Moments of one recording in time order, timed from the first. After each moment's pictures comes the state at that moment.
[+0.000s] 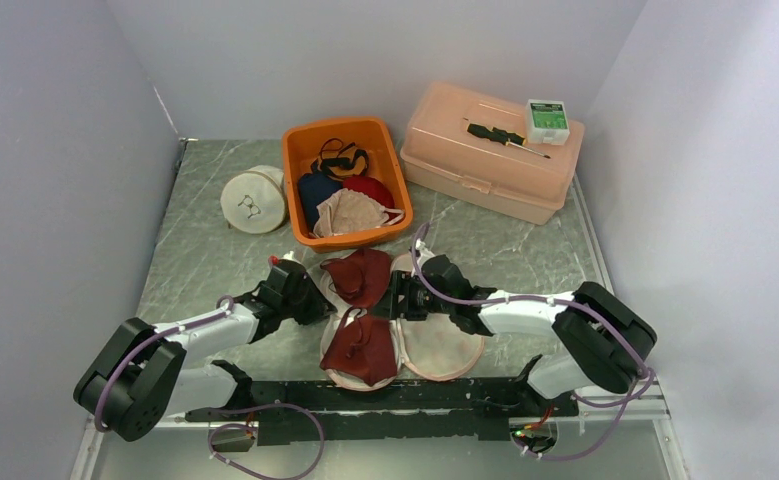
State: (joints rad) left arm -0.55 1.21 0.34 0.04 0.09 -0.99; right arm 0.83 1.42 0.49 0.34 -0.27 0.87
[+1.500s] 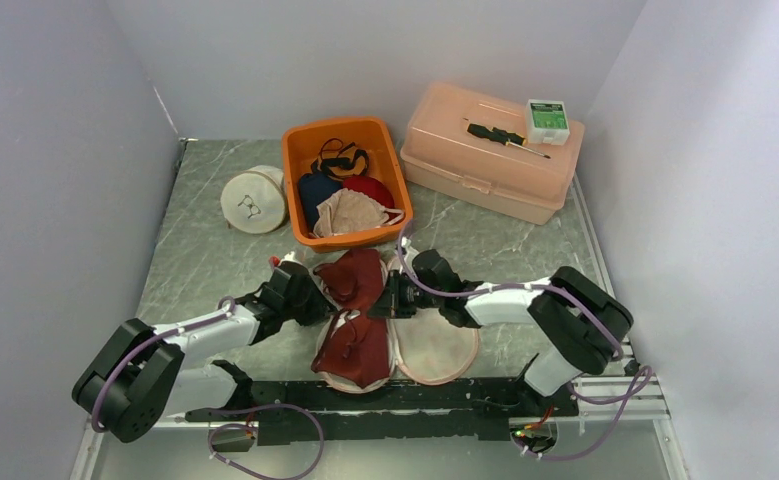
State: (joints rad) left arm -0.58 1.20 0.34 0.03 0.05 -1.01; right arm 0.83 1.57 0.56 0.43 -0.40 0.87
